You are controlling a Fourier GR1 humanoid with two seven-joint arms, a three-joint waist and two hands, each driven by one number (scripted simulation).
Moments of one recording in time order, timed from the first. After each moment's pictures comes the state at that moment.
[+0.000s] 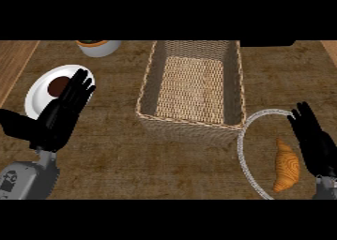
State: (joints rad) left arm -0.22 0.34 -0.15 -1.54 0.39 0.08 0.09; right arm -0.03 -0.40 0.04 -1.33 -0.49 -0.09 -0.09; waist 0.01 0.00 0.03
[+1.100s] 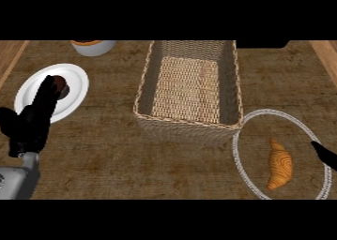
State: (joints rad) left arm -0.17 0.41 -0.08 -1.46 0.20 0.26 0.11; right arm 0.10 -0.57 0.03 -1.43 0.32 -0.88 0.12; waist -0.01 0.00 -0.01
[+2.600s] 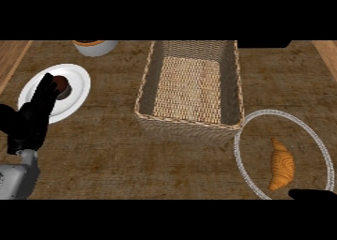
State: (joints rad) left arm -0.19 0.38 -0.03 -1.45 0.17 0.21 0.13; right arm 0.23 -0.65 0.21 -2.07 0.57 -0.22 1.05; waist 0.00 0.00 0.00
